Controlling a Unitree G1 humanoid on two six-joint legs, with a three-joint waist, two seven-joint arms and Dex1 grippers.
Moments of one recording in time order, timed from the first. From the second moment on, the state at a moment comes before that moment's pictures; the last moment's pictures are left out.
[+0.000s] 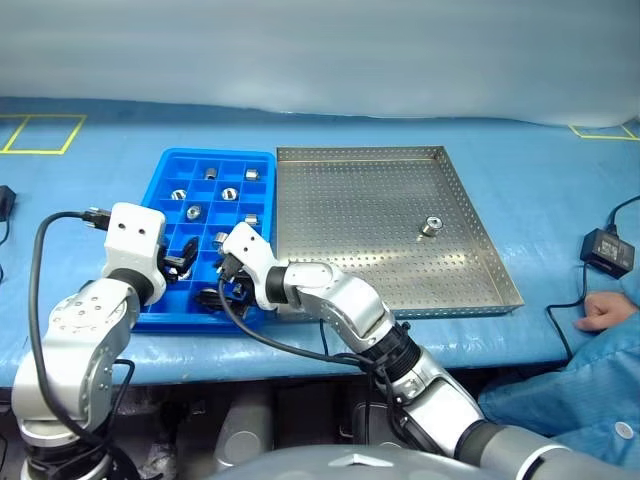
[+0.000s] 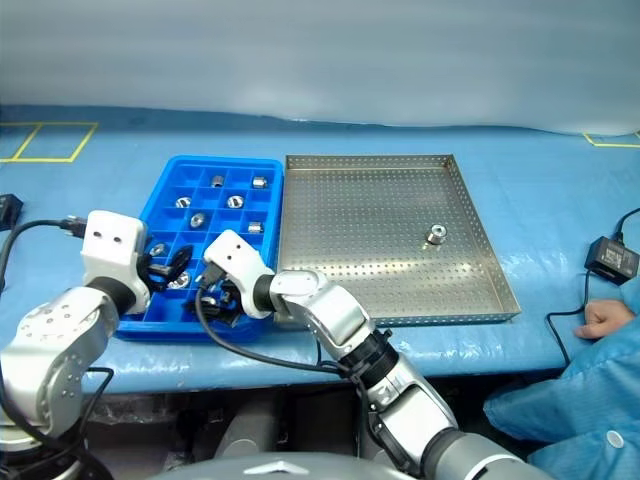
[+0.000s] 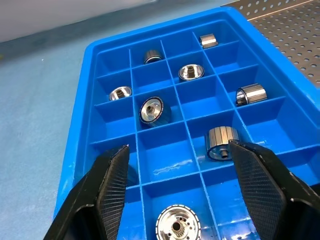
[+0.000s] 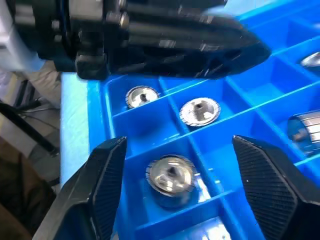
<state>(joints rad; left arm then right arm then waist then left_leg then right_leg) -0.09 0.44 0.26 -0.80 -0.26 1.20 -0.20 -0.56 0.08 0.51 0.00 0.22 0.71 0.53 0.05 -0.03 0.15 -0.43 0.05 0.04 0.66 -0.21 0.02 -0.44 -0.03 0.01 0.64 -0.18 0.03</state>
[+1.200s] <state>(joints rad) -0.24 0.31 -0.18 -0.51 -0.29 0.75 -0.40 -0.46 -0.02 -0.17 -0.06 0.05 0.73 -0.11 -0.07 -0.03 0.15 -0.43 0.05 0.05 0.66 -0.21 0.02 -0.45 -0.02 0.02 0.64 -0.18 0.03</state>
